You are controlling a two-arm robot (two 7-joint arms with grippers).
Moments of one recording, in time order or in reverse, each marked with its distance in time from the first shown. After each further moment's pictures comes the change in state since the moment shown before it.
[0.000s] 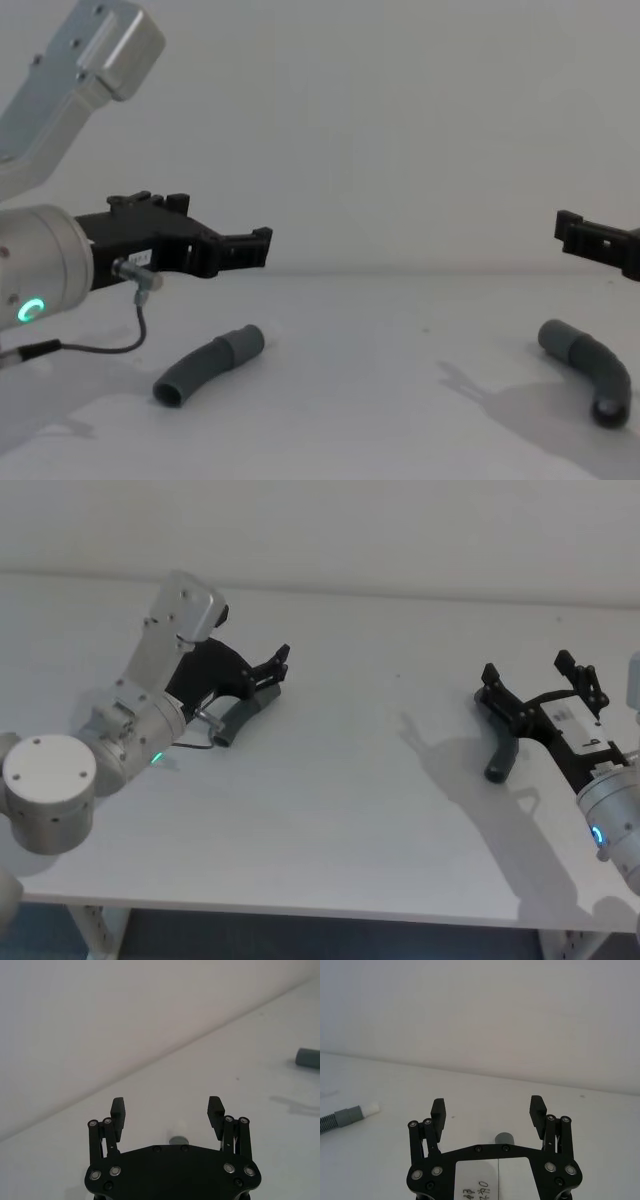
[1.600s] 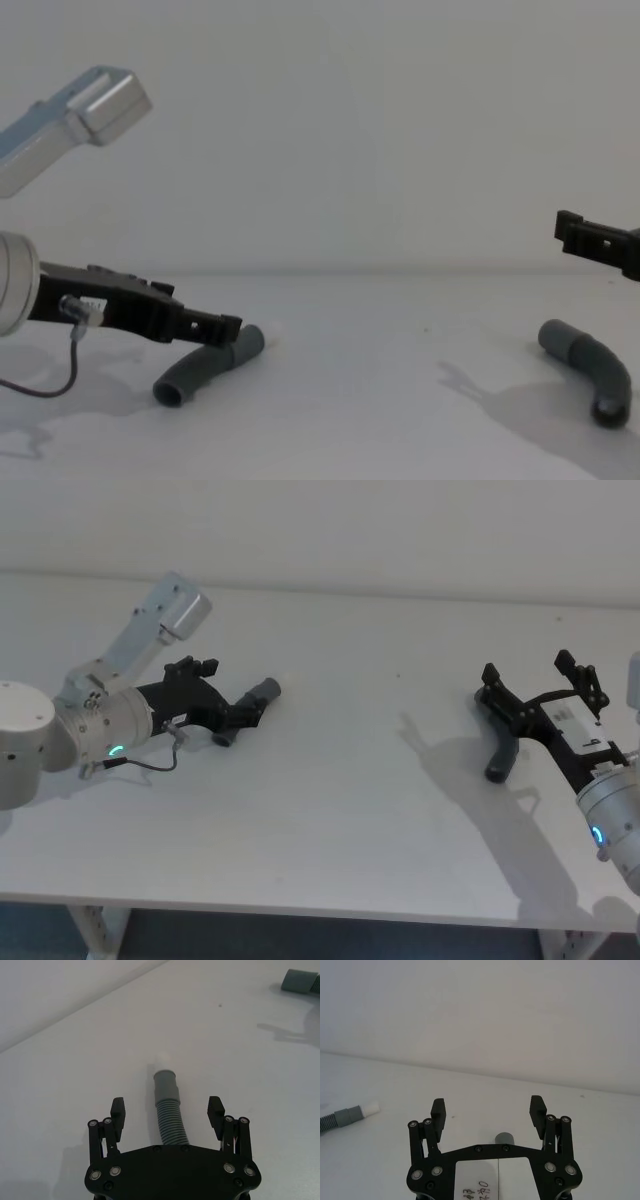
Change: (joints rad) left arm -0.096 0.085 -0.018 0.057 -0.102 0.318 -0.273; right arm 0.000 0.000 0.000 0.000 0.000 0.000 0.000
